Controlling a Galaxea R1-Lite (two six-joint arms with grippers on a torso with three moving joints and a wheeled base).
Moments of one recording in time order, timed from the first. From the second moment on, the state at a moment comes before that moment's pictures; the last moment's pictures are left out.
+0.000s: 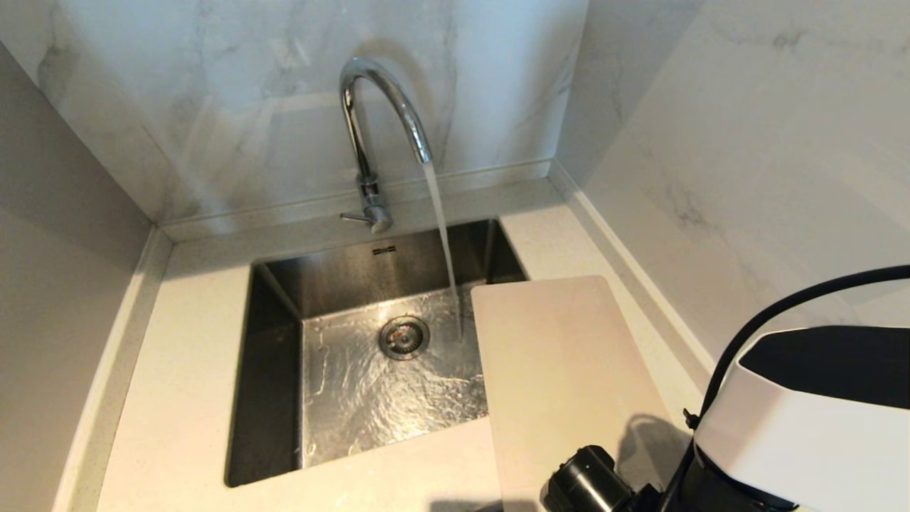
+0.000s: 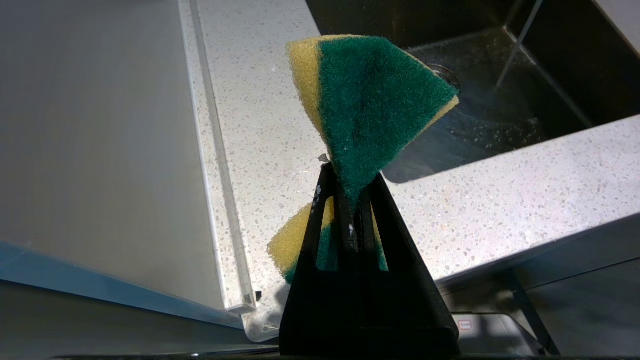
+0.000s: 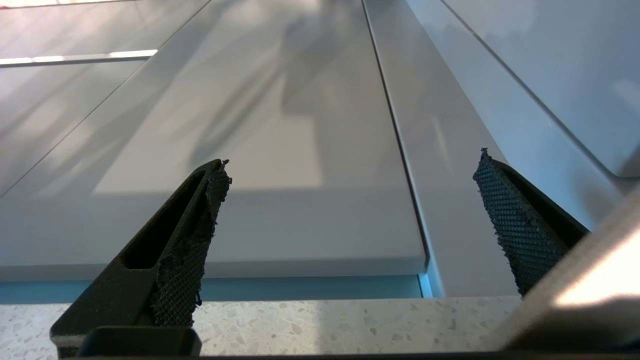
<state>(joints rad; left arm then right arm) 0.00 0.00 0.00 0.01 0.00 0.00 0.63 2.04 -0.49 -0.23 -0.24 -1.16</state>
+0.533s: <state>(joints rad) 0.00 0.00 0.00 0.01 0.00 0.00 0.63 2.06 -0.50 -0.23 -0.24 -1.16</state>
